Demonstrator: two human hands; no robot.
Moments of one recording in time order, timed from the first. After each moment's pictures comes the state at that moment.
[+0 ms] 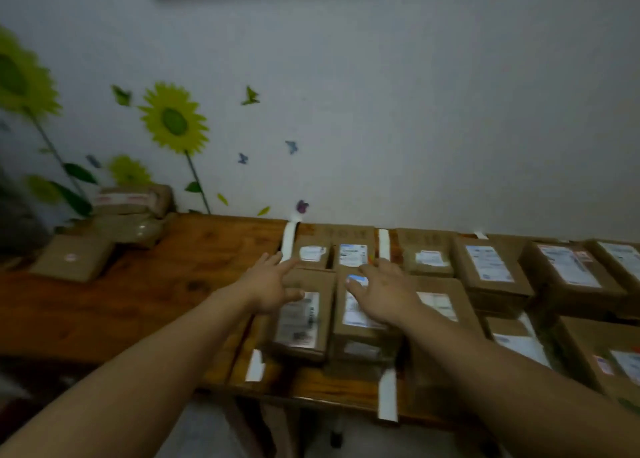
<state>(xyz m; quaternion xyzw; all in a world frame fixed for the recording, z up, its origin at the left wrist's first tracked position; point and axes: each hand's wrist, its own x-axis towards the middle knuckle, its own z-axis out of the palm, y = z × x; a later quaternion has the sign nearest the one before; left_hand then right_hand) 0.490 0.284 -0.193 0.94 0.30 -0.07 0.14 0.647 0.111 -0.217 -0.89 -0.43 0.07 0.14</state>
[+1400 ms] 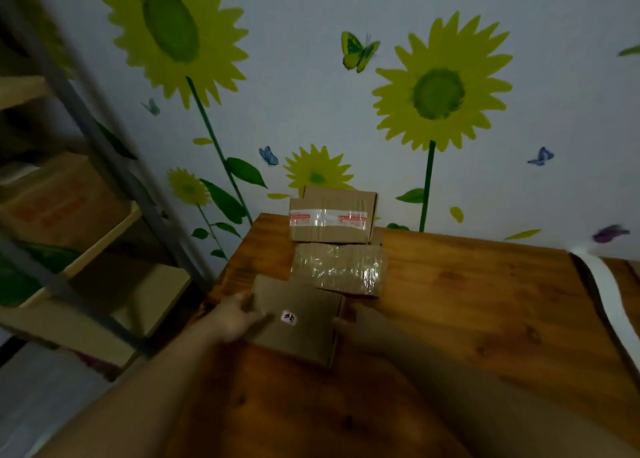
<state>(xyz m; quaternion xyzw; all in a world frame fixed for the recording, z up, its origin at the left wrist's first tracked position) 0.125 0.962 -0.272 0.72 0.54 -0.05 0.43 0.323 0.813 -0.317 -0.78 -0.42 0.40 0.23</state>
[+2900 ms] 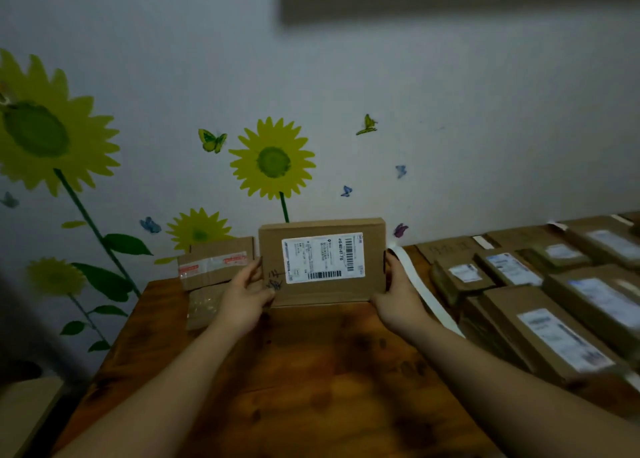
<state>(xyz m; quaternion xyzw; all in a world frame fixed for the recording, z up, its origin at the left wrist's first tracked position) 0.218 0.773 -0.176 0.73 0.26 0.22 0.59 0.339 0.552 -0.186 -0.78 -0.20 0.11 0.59</state>
